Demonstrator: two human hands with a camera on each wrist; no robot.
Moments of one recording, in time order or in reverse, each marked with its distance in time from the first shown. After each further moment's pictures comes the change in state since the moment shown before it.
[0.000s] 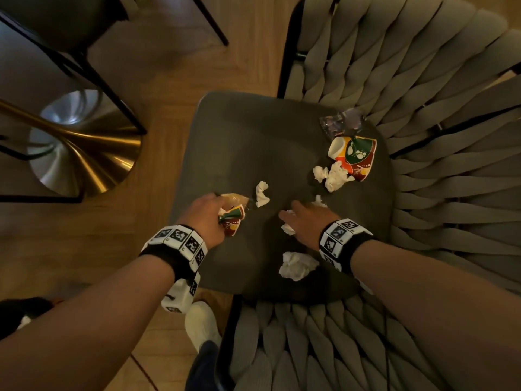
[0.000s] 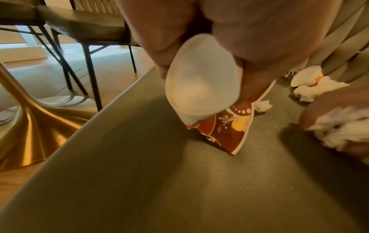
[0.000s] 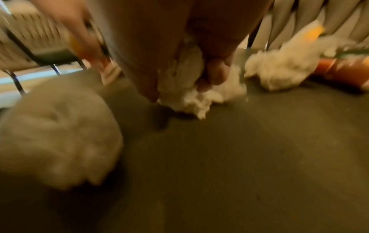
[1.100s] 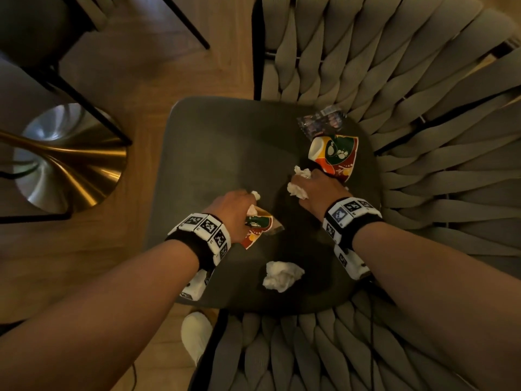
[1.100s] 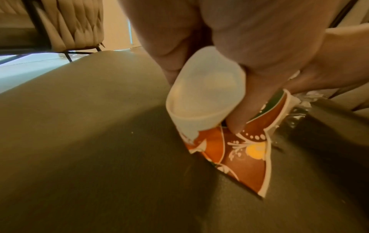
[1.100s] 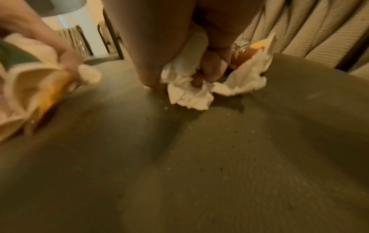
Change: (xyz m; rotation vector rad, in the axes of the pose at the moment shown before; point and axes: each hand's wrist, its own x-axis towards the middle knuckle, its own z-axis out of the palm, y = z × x) left_hand 0.052 0.073 0.012 0.153 -0.143 0.234; right_hand 0.014 0.074 -0.016 0.278 0.262 0.258
